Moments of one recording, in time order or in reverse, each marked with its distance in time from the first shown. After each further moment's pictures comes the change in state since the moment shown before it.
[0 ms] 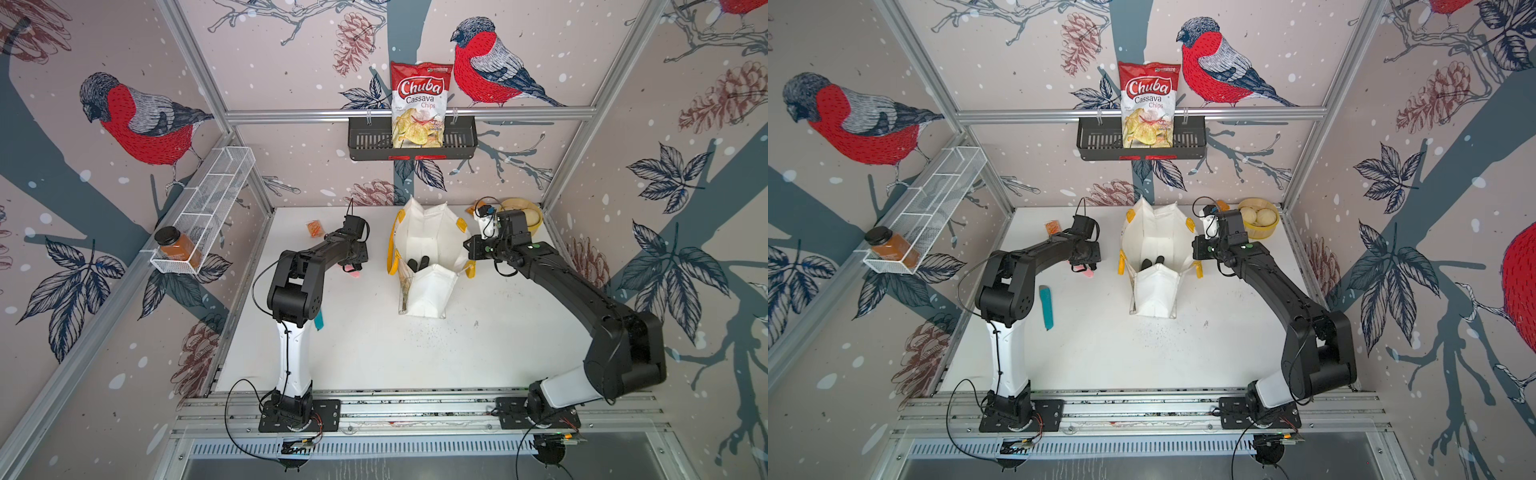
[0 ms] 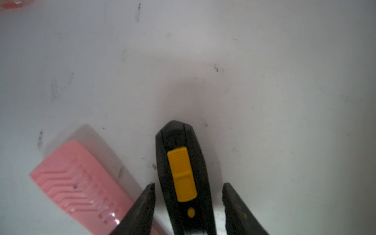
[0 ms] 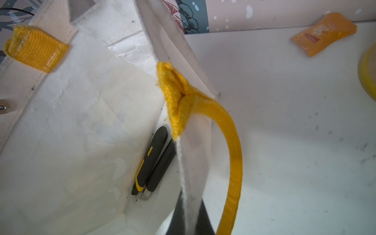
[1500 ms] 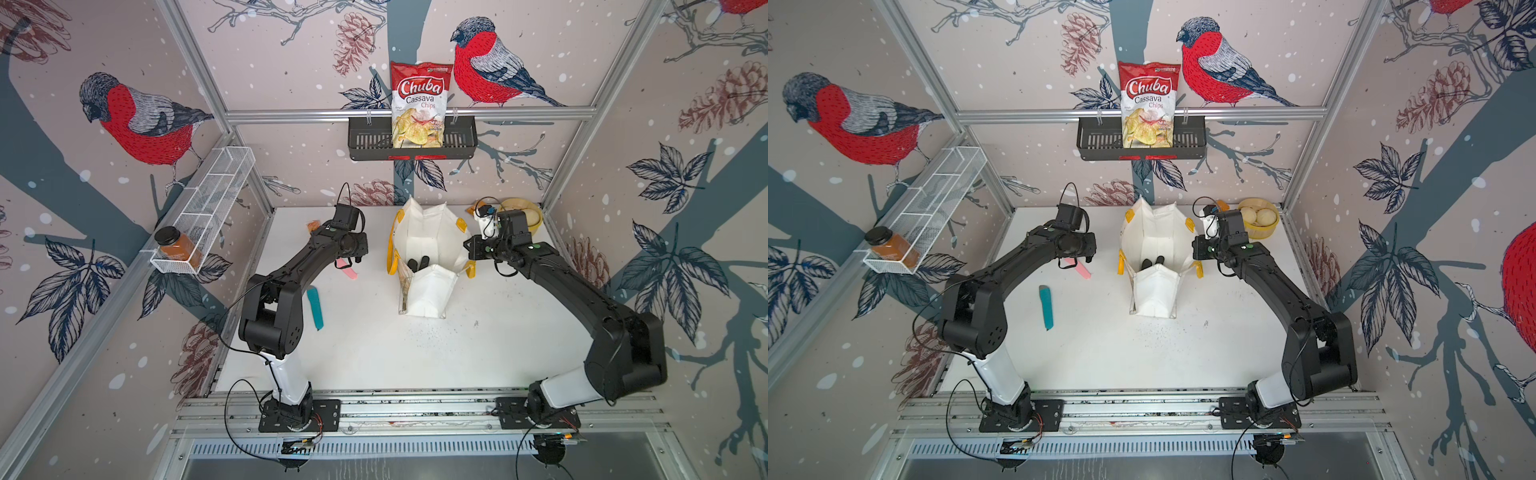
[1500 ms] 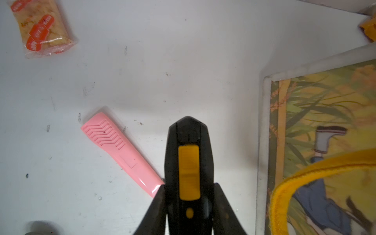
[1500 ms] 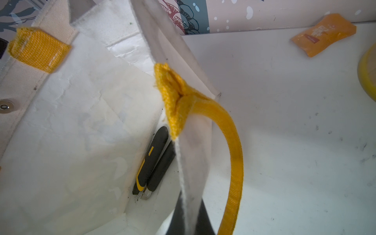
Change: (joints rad) left arm -0.028 -0.342 -0.064 -0.126 0.143 0.040; right arm 0.001 -0.004 -0.002 0.000 0.000 0.001
